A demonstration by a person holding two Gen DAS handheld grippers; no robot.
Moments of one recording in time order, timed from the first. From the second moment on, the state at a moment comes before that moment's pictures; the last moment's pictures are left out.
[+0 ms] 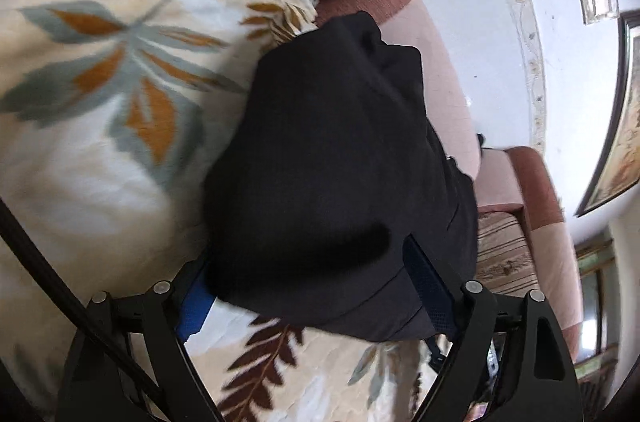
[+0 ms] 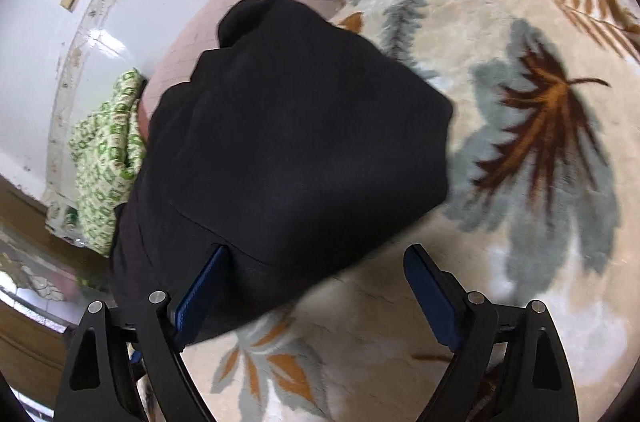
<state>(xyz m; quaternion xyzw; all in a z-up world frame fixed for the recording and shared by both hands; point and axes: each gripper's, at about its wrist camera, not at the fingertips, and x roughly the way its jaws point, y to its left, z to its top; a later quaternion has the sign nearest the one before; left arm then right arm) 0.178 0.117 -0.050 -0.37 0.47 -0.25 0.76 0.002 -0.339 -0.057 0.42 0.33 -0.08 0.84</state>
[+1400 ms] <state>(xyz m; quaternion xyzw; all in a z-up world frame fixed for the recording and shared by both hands) 0.014 0.126 0.034 -0.17 0.48 -0.15 0.85 -0.102 -0.332 -0.023 0.43 0.37 -0.06 0.82</state>
